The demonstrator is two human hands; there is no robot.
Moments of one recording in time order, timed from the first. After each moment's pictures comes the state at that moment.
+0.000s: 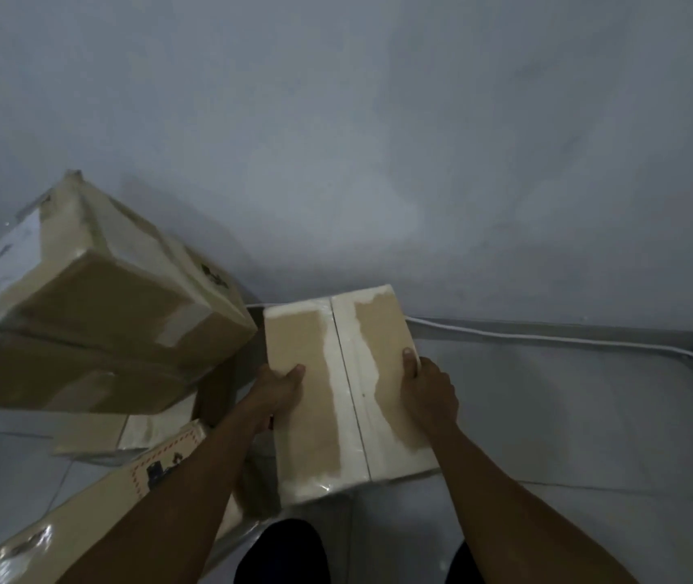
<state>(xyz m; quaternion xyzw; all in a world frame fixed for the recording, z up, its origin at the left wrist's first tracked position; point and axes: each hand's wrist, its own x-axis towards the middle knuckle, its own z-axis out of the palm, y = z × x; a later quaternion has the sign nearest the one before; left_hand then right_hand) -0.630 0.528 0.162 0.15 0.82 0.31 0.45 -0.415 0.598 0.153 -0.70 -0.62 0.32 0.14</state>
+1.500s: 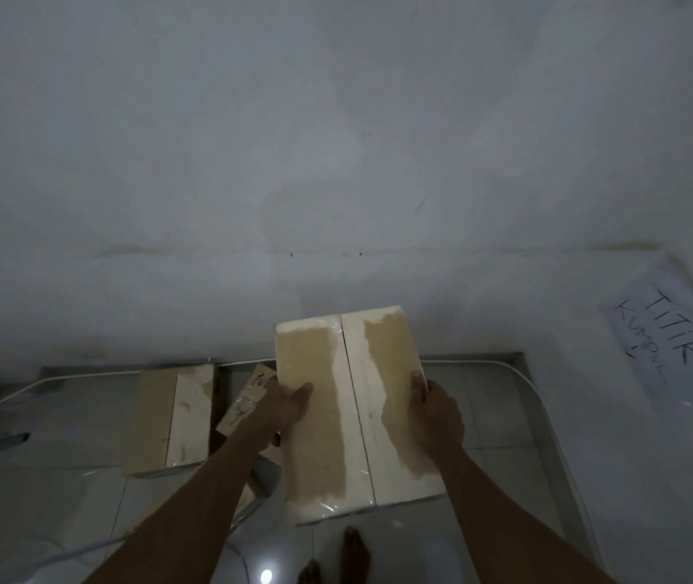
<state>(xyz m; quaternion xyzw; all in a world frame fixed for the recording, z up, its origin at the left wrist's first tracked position) -0.541 0.491 0.616 0.26 0.75 0.24 0.56 -0.294 0.530 0.614 -0.77 -0.56 0.29 0.13</state>
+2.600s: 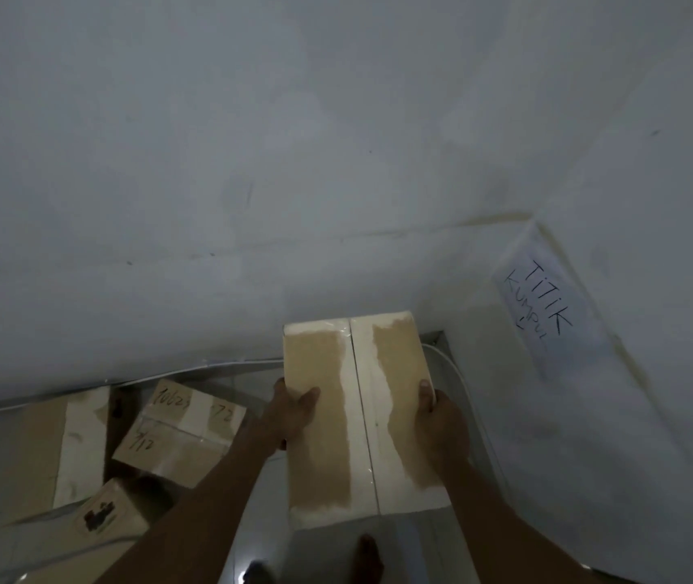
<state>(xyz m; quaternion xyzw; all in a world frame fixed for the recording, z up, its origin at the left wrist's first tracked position) -0.298 0.570 0.585 0.31 0.73 0.21 0.58 -0.055 0.565 0.583 -0.81 -0.50 0.26 0.17</state>
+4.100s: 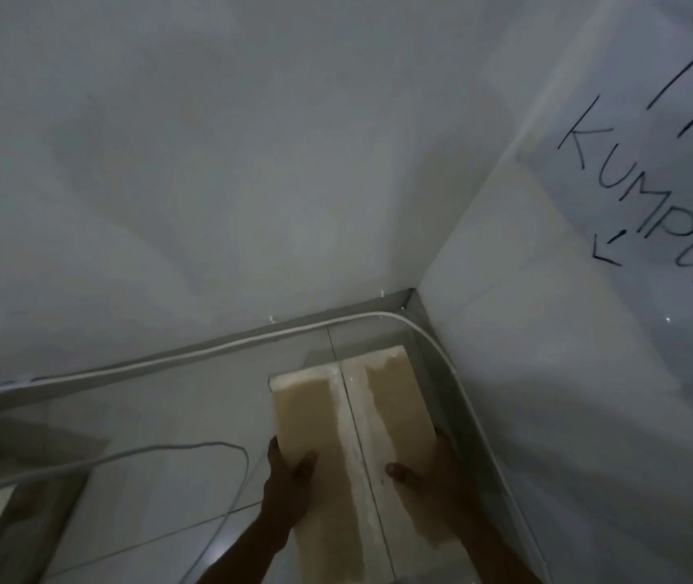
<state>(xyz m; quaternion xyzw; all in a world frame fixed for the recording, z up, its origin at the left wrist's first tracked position) -0.080 0.663 0.138 0.23 0.74 0.19 0.60 0.146 0.661 0.129 -0.77 -0.39 0.48 0.13</state>
